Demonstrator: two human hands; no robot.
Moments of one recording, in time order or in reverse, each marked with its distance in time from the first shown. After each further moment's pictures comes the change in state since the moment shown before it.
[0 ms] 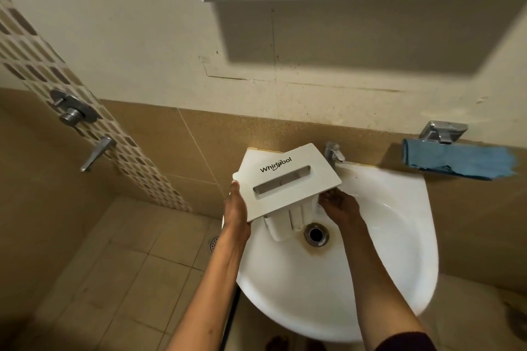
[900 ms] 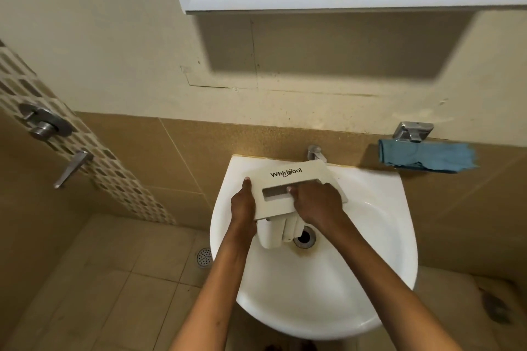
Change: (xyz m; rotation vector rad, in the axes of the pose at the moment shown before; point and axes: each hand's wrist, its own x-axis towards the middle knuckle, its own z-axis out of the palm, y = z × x) left_hand 0.007 -0.011 0.026 0.198 -0.149 0.018; right_hand -0.060 -0.117 0.028 -1.177 0.013 -0.238
